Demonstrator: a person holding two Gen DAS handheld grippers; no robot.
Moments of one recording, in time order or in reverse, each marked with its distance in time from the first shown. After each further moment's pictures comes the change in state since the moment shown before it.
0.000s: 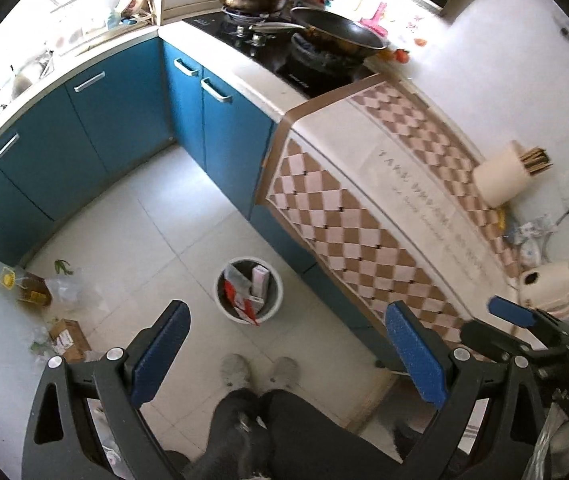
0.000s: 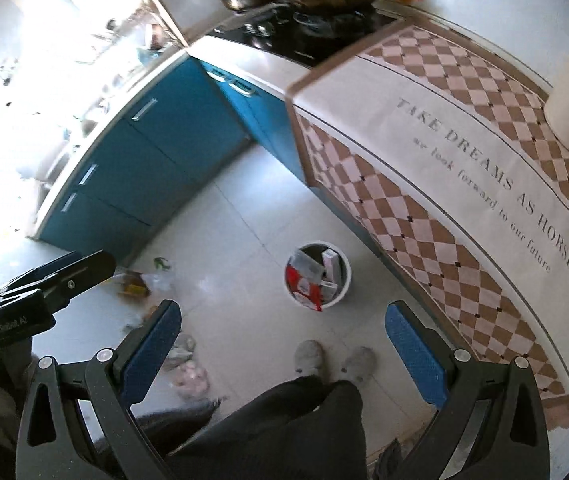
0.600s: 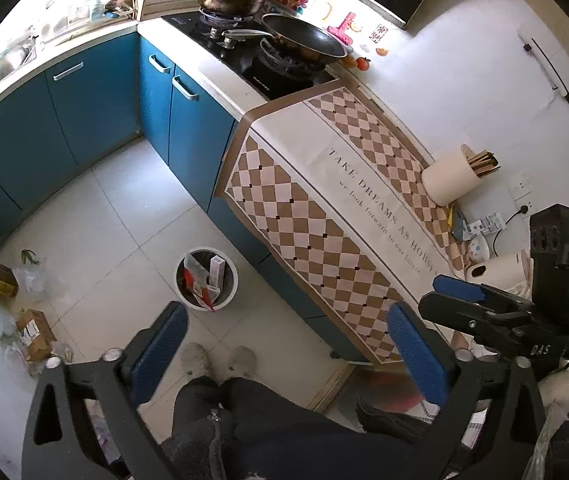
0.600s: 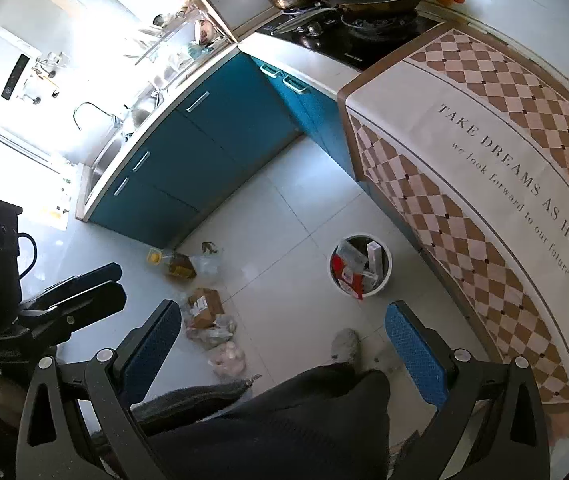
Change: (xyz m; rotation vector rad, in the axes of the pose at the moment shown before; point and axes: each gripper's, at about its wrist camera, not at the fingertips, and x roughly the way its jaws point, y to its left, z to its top) left arm -0.048 -0.012 -0.021 -0.021 -0.004 -0.155; right arm -0.055 0.017 -0.008 -0.051 0.041 0.160
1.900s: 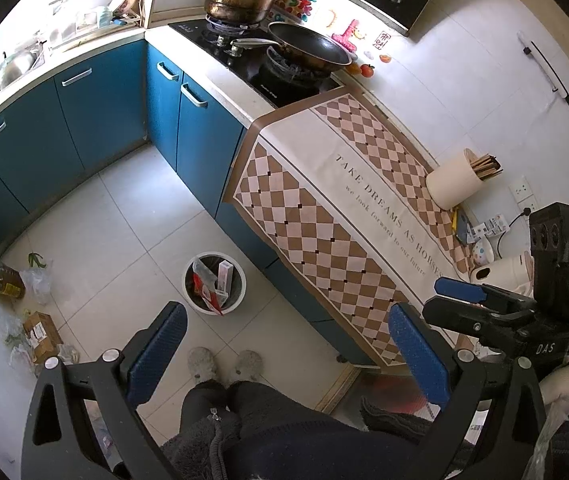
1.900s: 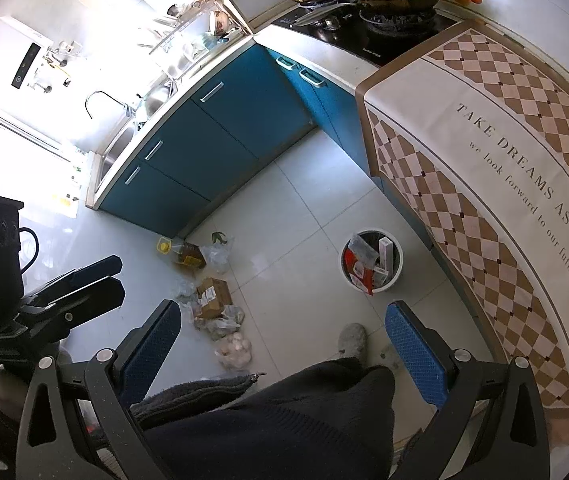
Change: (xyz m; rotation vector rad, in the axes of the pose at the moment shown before) left arm -0.013 0.010 -0.002 0.001 -0.014 0.013; right arm -0.001 0.007 -0.004 -0.042 0.034 0.039
